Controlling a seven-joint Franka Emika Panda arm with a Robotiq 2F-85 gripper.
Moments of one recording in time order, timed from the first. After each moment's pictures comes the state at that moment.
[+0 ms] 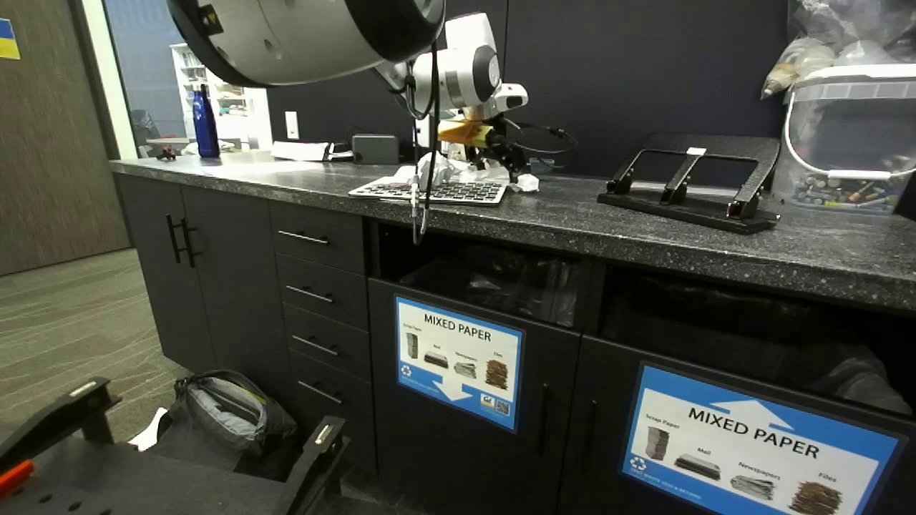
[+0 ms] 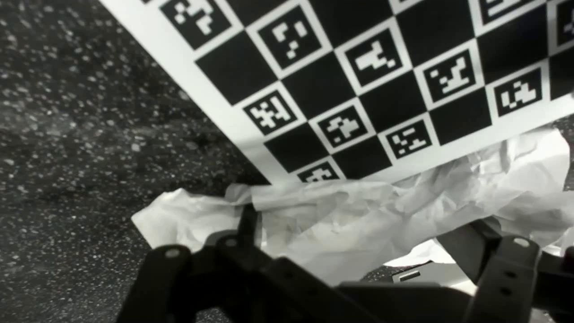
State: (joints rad) arm -0.07 1.35 -0.16 -0.46 -0.03 2.26 0.47
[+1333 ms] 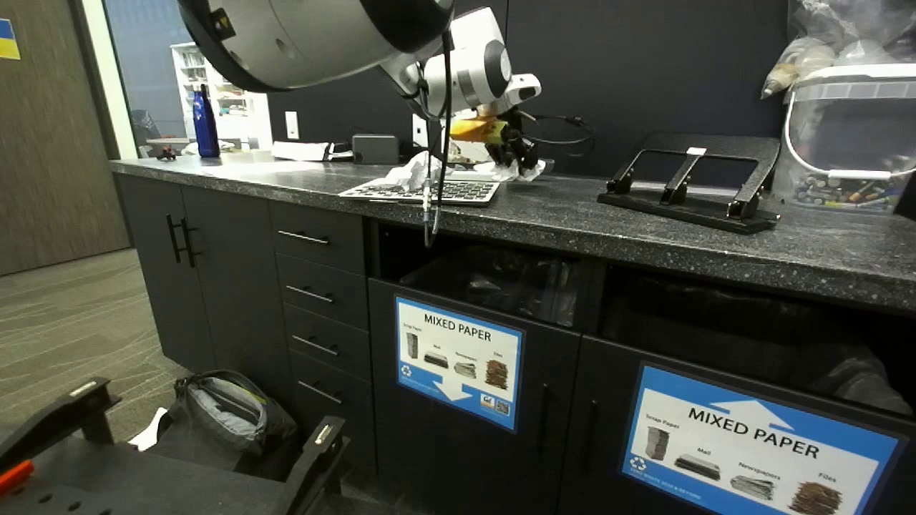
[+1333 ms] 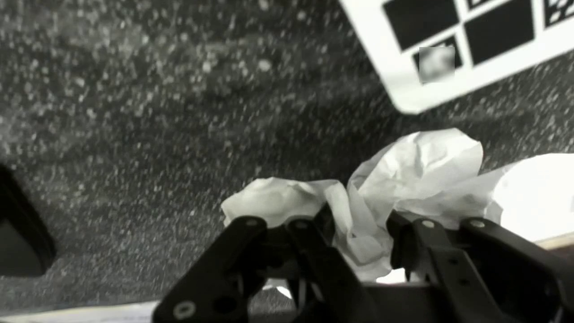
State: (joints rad) arm -0.09 1.35 -0.23 -0.45 -0.07 2.34 0.51
